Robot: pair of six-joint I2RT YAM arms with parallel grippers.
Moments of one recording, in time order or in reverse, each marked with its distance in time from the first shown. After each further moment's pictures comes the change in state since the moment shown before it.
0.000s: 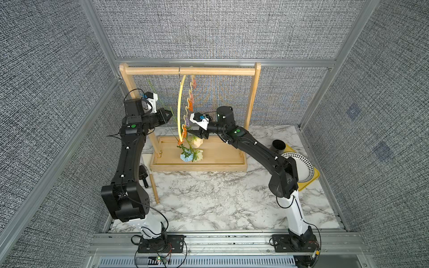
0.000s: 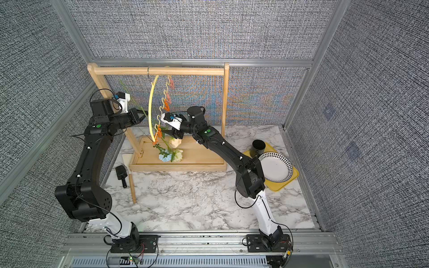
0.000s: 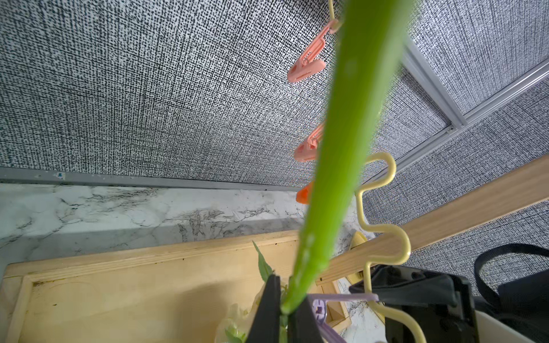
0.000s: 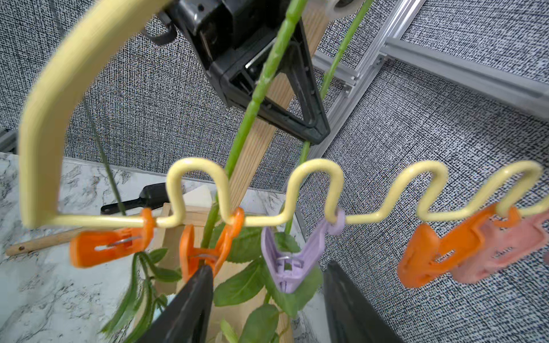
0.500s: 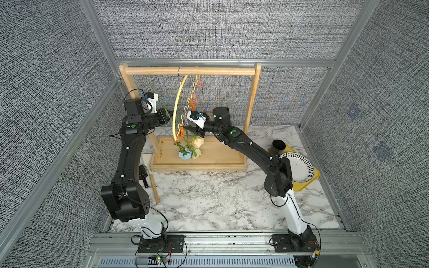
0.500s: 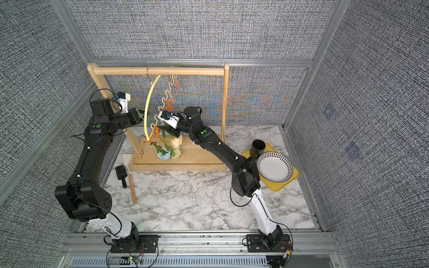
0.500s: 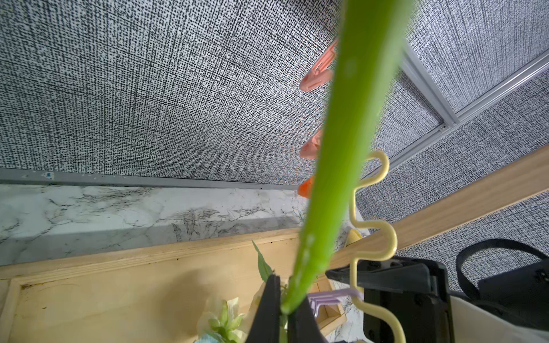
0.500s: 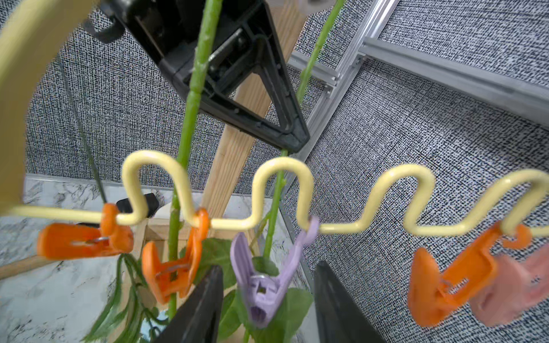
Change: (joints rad) left arm 0.001 0.002 0.000 0.001 0.026 -0.003; right arm 0.011 0.064 0.078 0.047 0.079 0.053
